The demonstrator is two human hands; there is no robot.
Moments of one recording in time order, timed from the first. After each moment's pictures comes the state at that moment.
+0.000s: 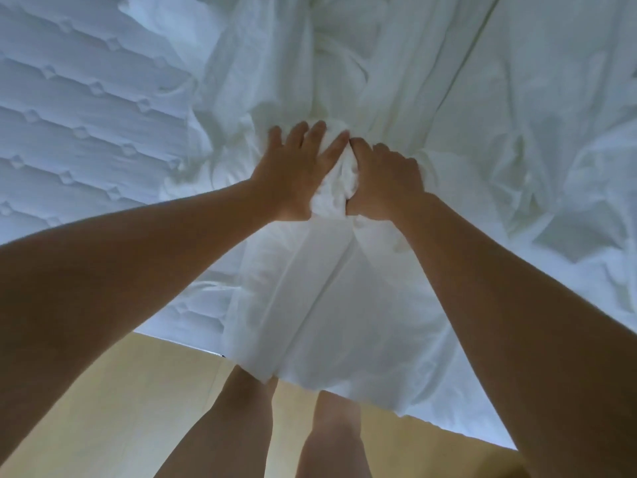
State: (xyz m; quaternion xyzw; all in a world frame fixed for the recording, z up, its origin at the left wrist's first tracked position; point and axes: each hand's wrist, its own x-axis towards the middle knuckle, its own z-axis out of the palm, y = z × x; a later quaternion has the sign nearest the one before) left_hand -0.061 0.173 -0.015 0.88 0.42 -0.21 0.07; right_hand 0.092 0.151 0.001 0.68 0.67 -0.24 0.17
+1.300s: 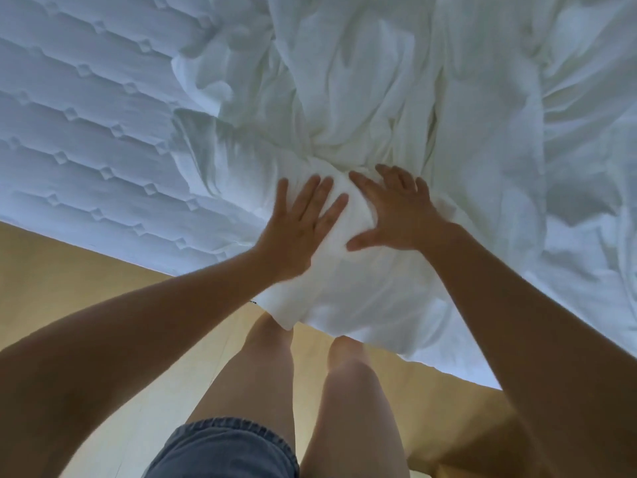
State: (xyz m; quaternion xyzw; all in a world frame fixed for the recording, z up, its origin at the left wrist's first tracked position) left_hand -0.133 0.037 -0.003 0.92 0.38 -0.10 0.07; right_hand 0.069 0.062 0.026 0.62 0.68 -0.32 0.24
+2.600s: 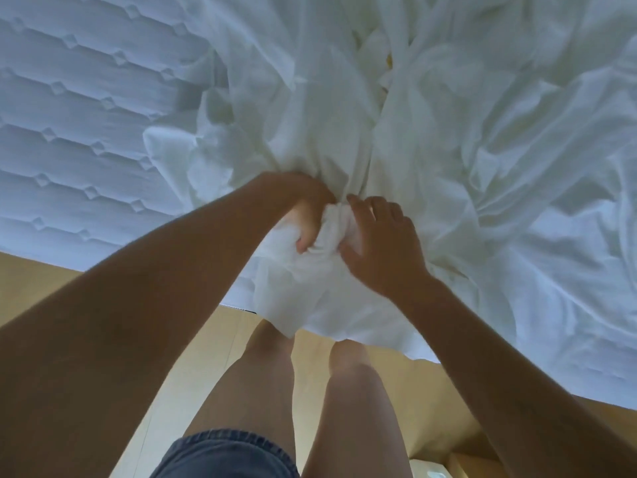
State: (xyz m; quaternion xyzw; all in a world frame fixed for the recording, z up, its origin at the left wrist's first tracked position) left_hand -0.083 0.139 0.030 0.74 0.31 -0.43 0.40; right_hand 0.034 0.011 0.030 0.70 0.70 -0.16 0.01
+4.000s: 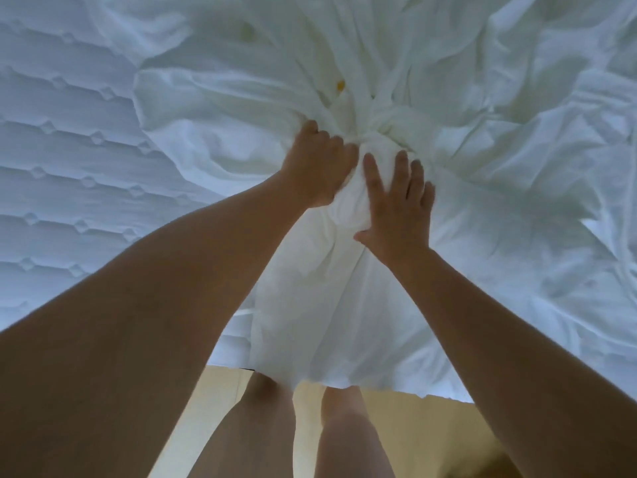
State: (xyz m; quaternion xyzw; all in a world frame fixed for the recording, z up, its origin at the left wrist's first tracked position) left_hand -0.029 0.206 0.010 0.94 0.29 -0.18 0.01; right_hand 0.080 0.094 0.000 0.77 0.62 -0.02 0.15
